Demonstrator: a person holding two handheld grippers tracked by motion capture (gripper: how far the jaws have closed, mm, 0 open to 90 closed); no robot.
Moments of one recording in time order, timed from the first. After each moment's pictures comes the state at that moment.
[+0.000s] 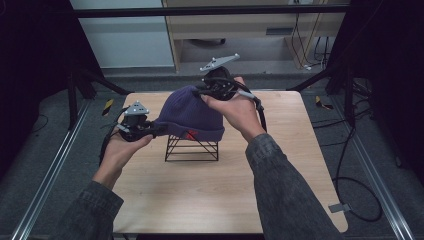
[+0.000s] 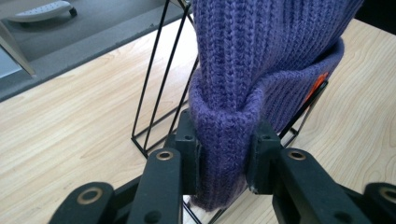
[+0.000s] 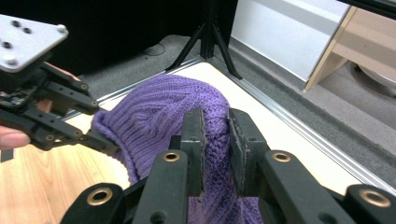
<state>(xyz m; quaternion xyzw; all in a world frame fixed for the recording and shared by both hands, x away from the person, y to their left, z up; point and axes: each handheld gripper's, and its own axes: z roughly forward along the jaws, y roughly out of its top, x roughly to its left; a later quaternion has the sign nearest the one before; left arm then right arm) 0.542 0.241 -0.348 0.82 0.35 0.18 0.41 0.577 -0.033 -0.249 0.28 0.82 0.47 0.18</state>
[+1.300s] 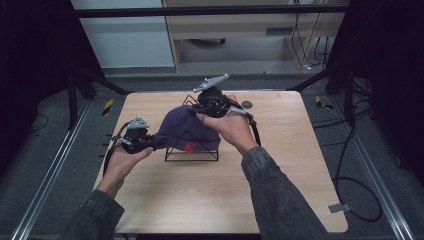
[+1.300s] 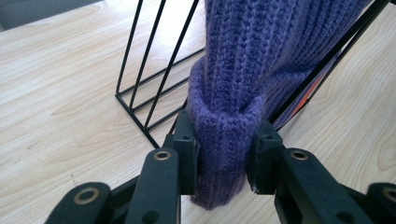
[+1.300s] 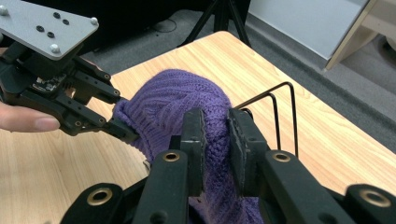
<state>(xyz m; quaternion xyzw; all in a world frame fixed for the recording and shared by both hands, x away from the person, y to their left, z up) 0.541 0.253 -0.402 0.82 0.37 0.15 0.41 0.567 -0.018 -0.294 0.28 0.84 0.44 0.15</state>
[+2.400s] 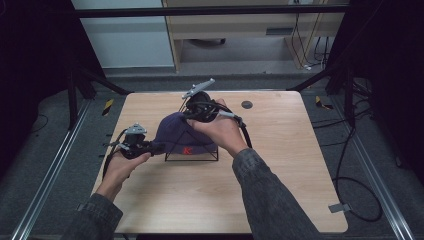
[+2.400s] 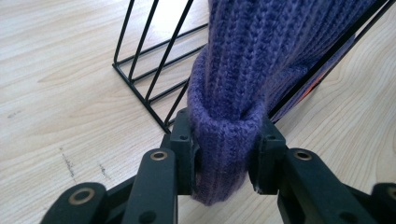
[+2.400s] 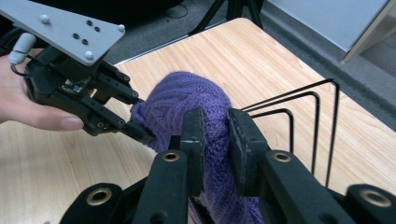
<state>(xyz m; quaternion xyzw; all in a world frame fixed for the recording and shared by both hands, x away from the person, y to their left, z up) 0.544 0.269 -0.433 0.82 0.39 0.12 0.41 0.566 0.010 -0.305 0.26 0.86 0.42 0.13</state>
